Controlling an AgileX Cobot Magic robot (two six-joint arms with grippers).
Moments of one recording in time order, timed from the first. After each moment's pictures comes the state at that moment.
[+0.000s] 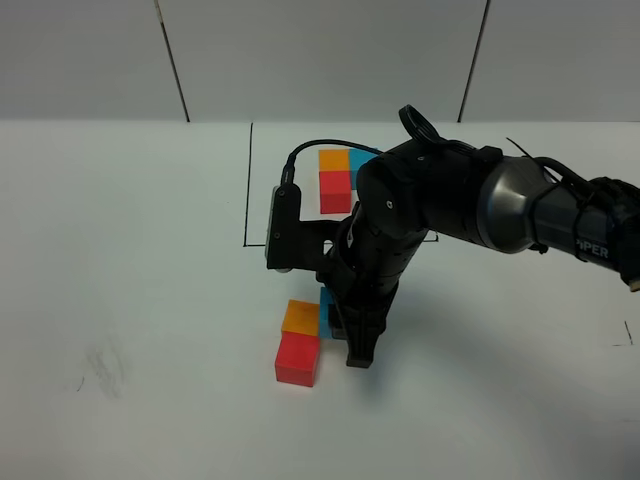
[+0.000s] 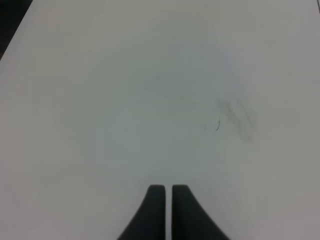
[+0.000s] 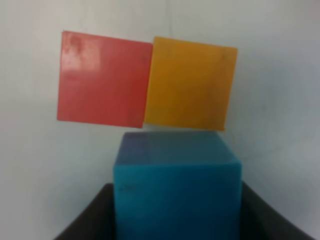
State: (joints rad) left arm 0.03 0.07 -0.51 0.11 1.08 -0.14; right arm 0.67 2.00 -1.44 0.10 0.82 -0.84
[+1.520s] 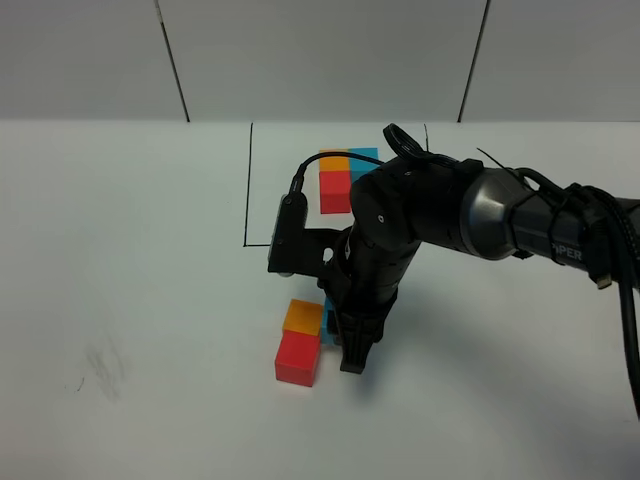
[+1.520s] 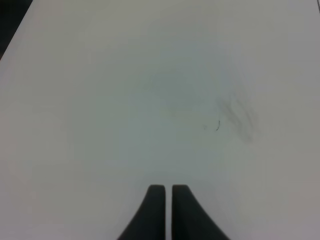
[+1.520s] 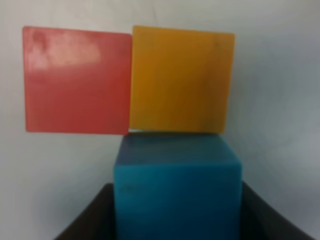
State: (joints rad) left arm 0.03 0.07 -0.51 0.11 1.08 -0.14; right arm 0.67 2.05 -1.44 0.07 0.80 -0.73
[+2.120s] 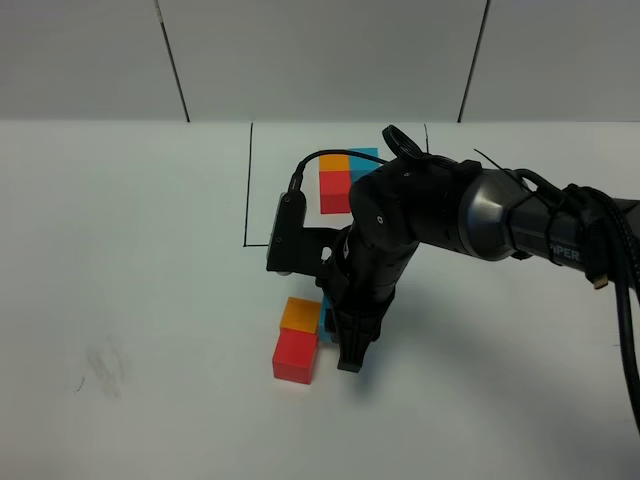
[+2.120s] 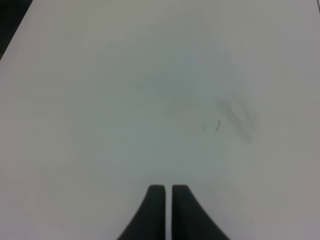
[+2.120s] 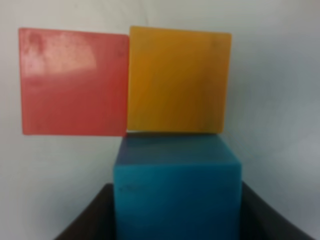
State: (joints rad) left arm 0.03 0.07 -0.51 0.11 1.08 -0.14; right arm 0.67 2.07 -1.44 0.07 0.78 -0.73
